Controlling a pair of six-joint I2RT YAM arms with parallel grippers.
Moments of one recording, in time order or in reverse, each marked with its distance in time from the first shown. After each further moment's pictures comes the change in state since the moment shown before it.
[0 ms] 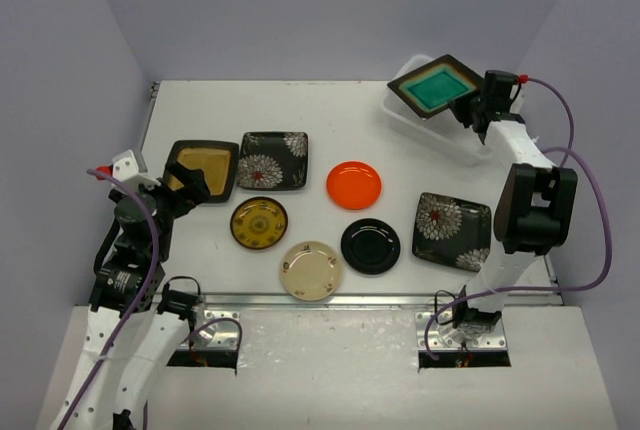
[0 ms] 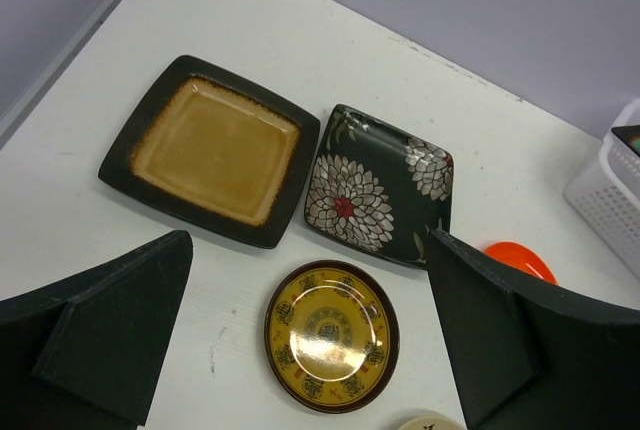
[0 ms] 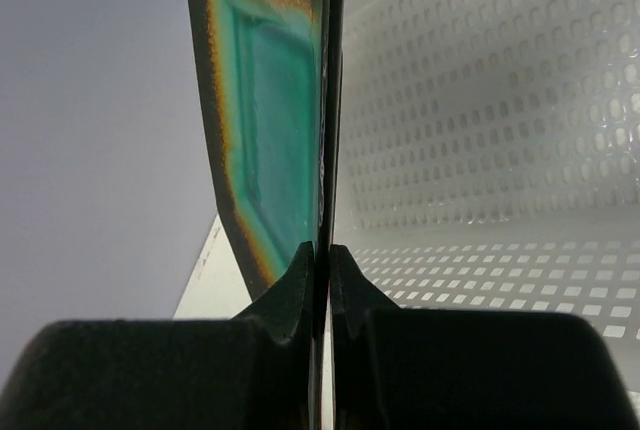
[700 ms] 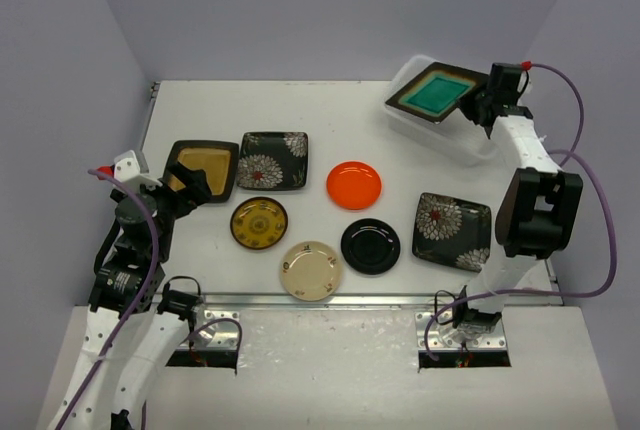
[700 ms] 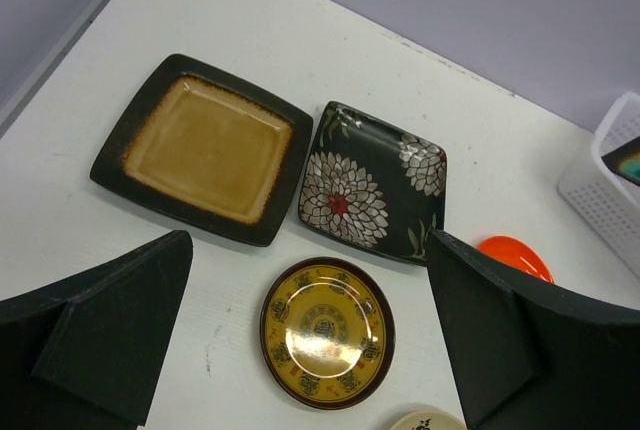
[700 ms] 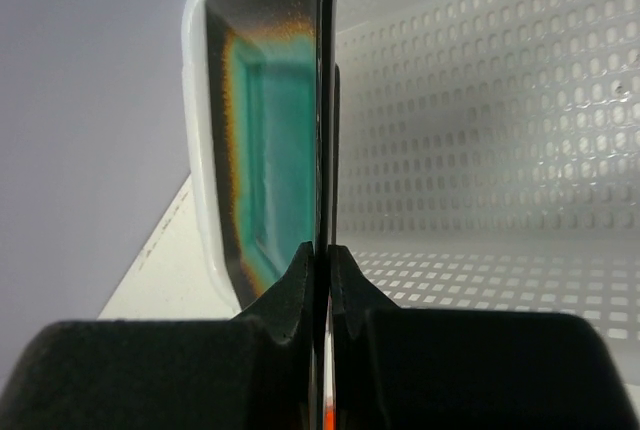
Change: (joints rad) left arm -0.018 -0.003 0.000 0.000 0.003 0.000; right arm -0.017 -0.026 0.067 -0.106 0.019 -0.192
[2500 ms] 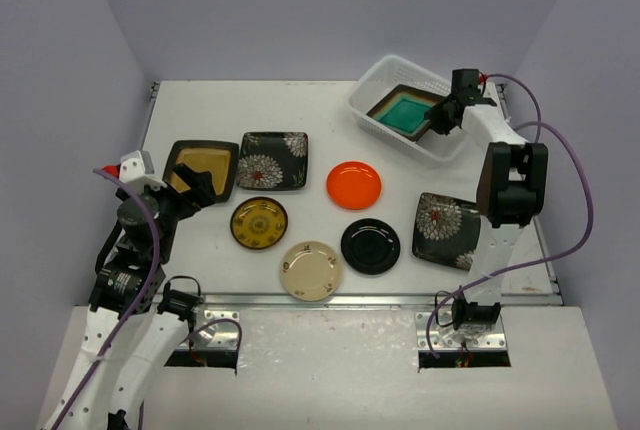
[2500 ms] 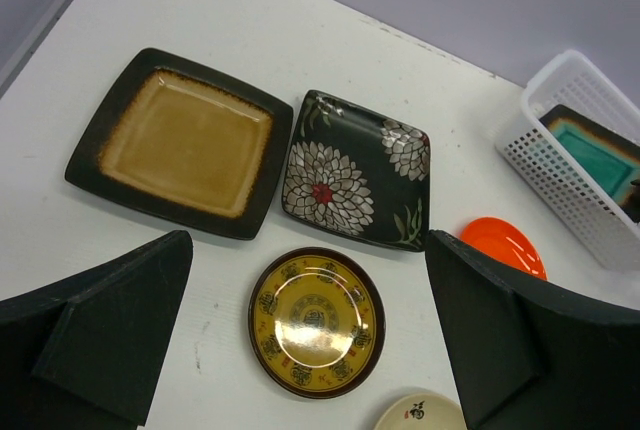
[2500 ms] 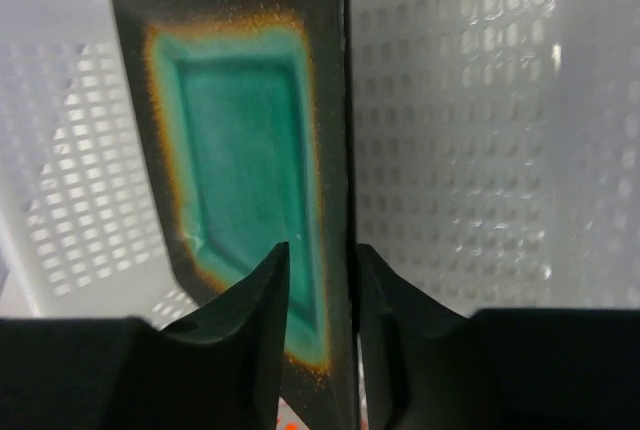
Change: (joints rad) left arm -0.028 -0.006 -0.009 0.007 0.030 0.008; right arm 0.109 0.281 0.191 -0.186 0.026 0.034
